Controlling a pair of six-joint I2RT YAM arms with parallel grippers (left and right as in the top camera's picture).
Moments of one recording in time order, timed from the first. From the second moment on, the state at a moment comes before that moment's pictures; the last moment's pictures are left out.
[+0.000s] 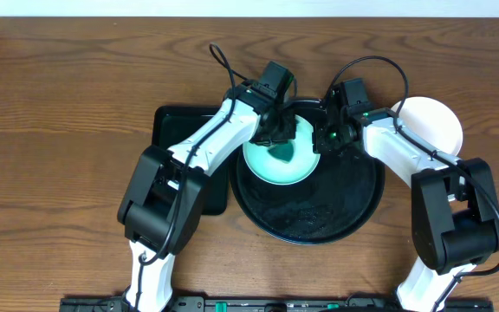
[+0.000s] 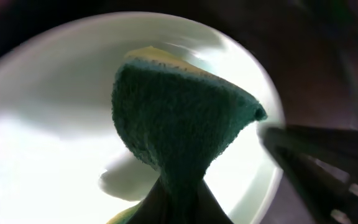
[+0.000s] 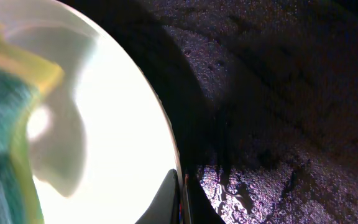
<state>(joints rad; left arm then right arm) -0.54 2.08 1.56 -0.71 0.23 -0.56 0.28 1.91 1.17 -0.47 -0.23 0.26</state>
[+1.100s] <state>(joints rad) -0.55 2.09 1.52 -0.76 -0.06 -0.56 0.28 1.91 1.17 -0.47 -0.24 0.26</state>
